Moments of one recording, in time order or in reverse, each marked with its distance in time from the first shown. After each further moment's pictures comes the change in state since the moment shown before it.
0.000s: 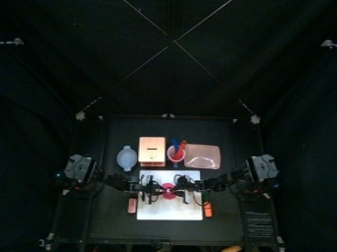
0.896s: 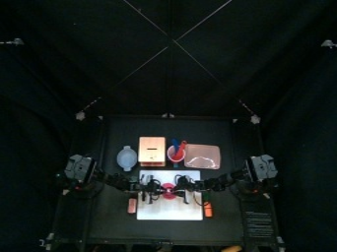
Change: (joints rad) left arm 0.040 0.037 -0.020 -0.011 0.069 -0.066; right arm -0.034 0.023 0.009 -0.006 0.005 0.000
